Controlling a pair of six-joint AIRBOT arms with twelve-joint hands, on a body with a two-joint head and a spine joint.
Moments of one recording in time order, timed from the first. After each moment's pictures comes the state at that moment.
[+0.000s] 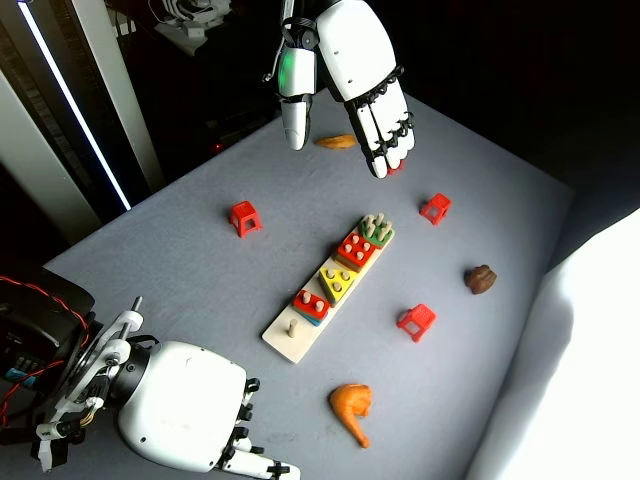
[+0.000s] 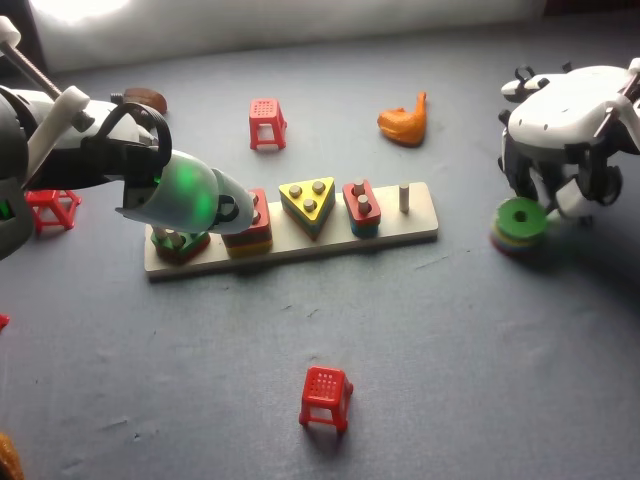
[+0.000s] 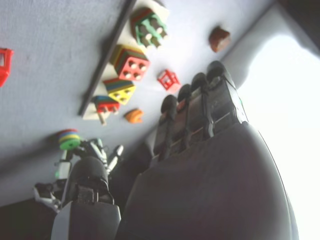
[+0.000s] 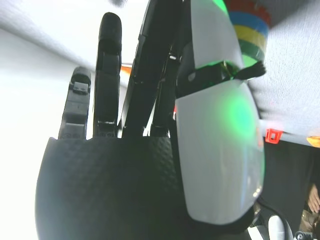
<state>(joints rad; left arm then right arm) 0.04 -0.86 0.59 0.87 1.20 -0.21 -0.41 -1.19 1.30 1.22 0.24 -2.28</state>
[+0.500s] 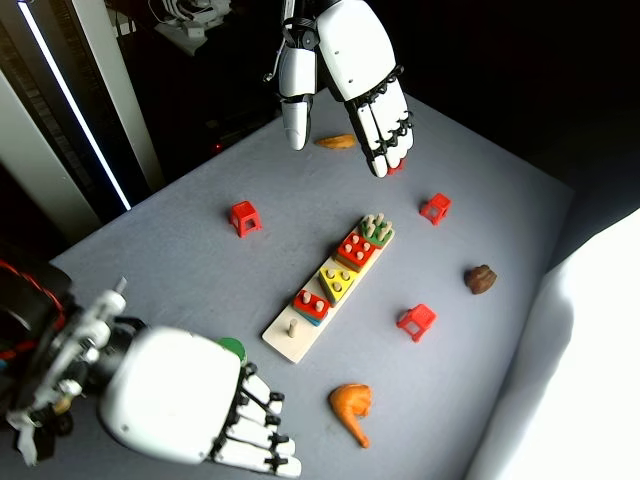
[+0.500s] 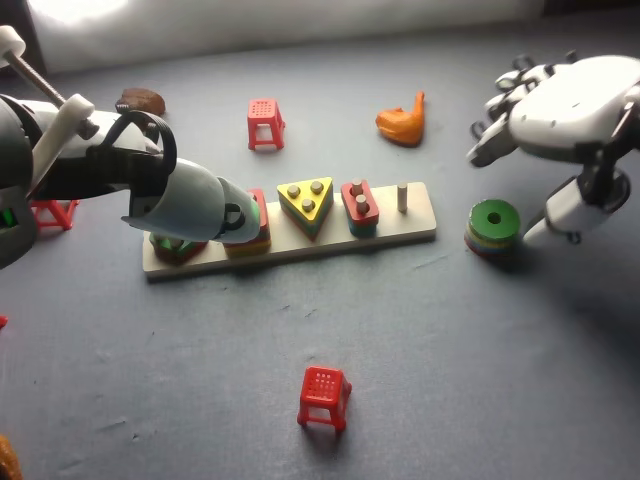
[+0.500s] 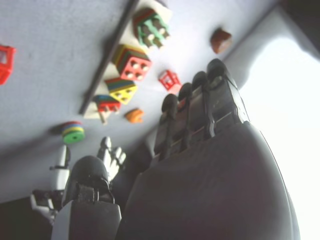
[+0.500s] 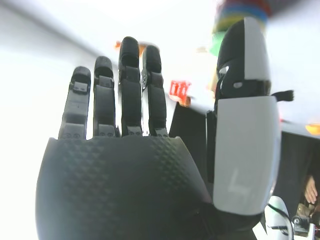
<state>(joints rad) 0.04 -0.86 0.58 0.84 1.20 -0.22 -0.37 -1.09 1.13 1.22 0.23 -2.30</state>
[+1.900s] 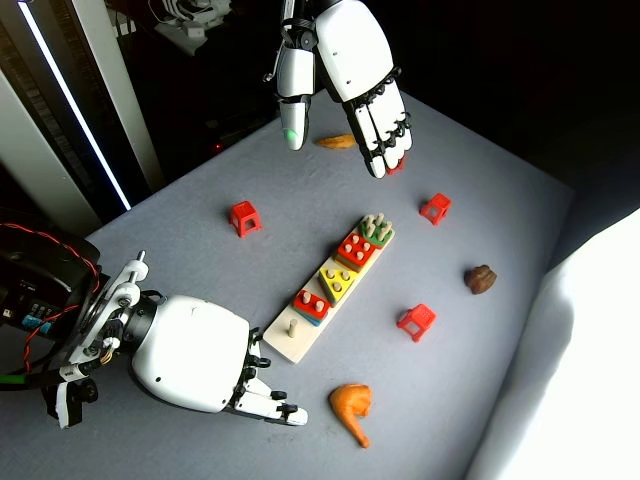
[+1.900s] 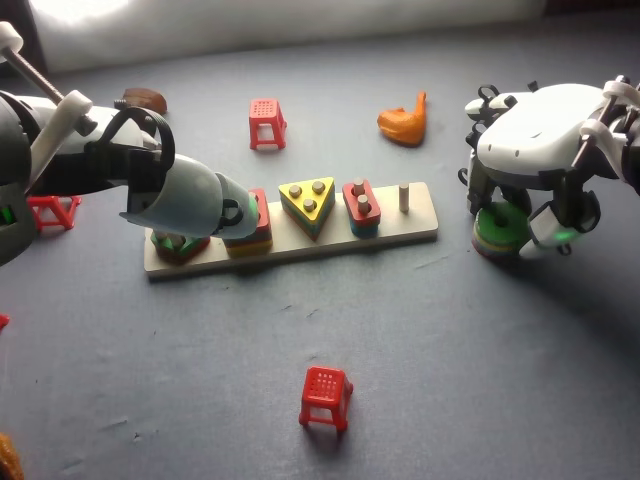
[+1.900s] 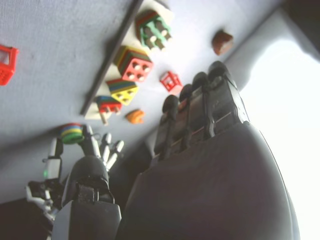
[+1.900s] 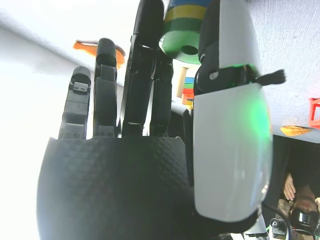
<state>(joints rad) 0.04 -0.86 0.59 0.85 1.20 -0.22 -0.40 -1.17 1.17 1.22 0.25 -2.33</state>
